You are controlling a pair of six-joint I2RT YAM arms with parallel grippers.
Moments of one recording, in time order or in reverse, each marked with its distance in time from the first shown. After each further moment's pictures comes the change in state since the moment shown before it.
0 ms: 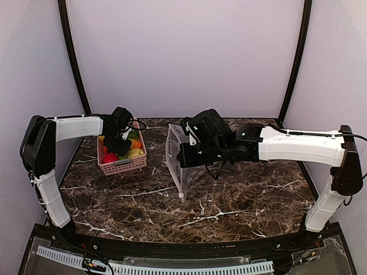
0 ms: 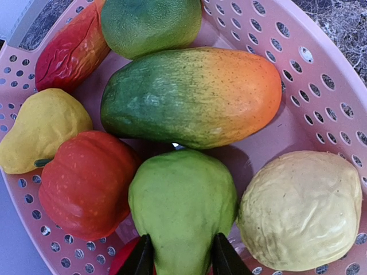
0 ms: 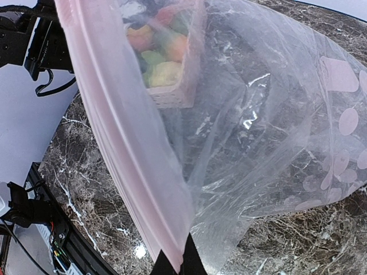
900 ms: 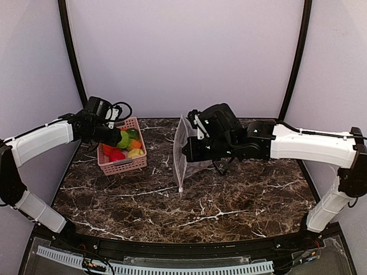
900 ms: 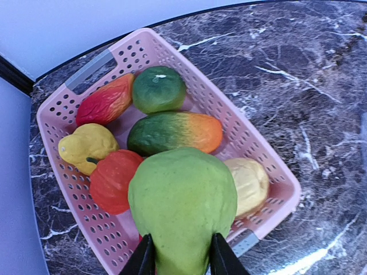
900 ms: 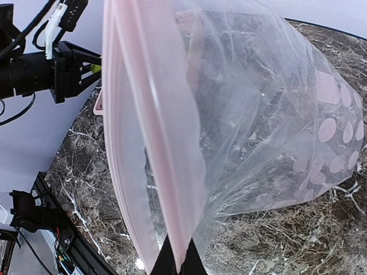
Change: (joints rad) left arm 0.001 -0.385 -0.177 0.118 0.120 -0.031; right arm -0.011 -0.076 -0.031 0.013 0.023 -0.013
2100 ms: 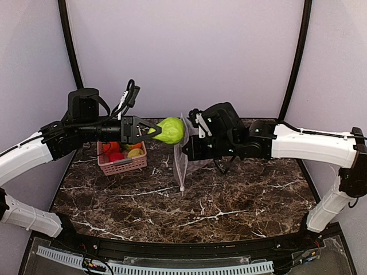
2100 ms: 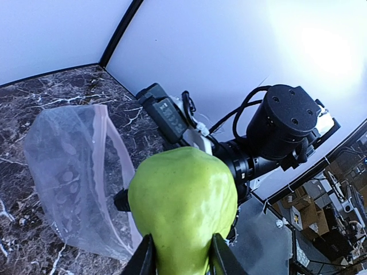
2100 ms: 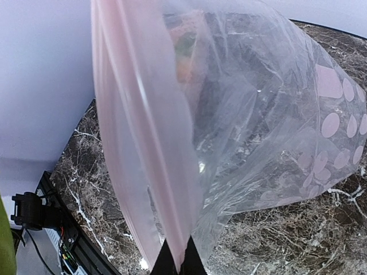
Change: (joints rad) left arm -0.363 -0.314 -0.051 0.317 0.700 -0.482; right arm -0.027 -0.019 -0.025 0.031 -0.043 -0.014
